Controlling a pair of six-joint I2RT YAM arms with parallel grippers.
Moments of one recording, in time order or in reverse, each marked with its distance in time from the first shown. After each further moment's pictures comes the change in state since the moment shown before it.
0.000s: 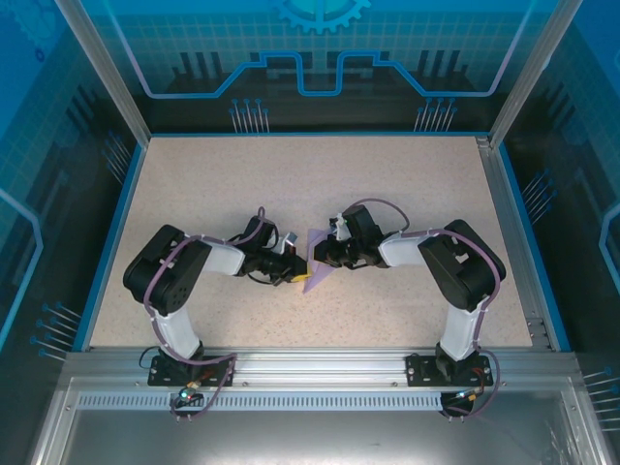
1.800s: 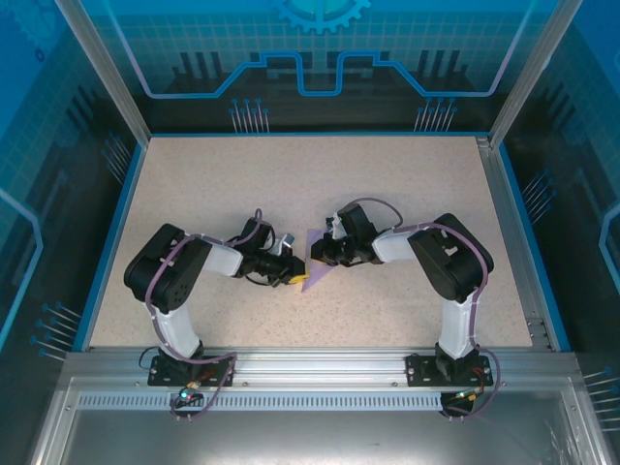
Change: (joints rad) left arm 0.022 0.009 -0.025 0.018 0.024 -0.004; right arm -0.001 0.091 0.065 -0.005 0.001 0.001
